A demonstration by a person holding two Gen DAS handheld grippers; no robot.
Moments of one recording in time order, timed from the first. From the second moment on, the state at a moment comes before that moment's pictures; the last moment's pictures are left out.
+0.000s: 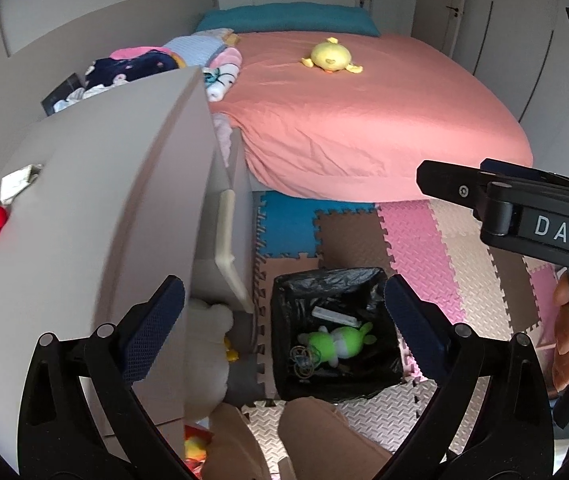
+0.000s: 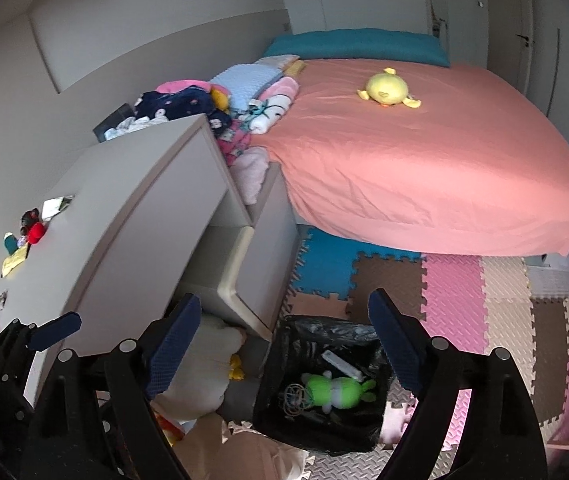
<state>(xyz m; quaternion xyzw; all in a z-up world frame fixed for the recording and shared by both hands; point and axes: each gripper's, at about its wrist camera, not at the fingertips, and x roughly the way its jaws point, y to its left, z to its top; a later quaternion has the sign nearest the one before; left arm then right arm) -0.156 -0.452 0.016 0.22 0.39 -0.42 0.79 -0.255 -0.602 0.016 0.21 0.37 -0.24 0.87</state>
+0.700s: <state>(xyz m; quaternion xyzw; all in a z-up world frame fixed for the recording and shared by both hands) -0.048 -0.270 0.062 0.13 0.37 -0.23 0.89 -0.125 -0.461 0.053 0.12 0.37 -0.07 0.92</state>
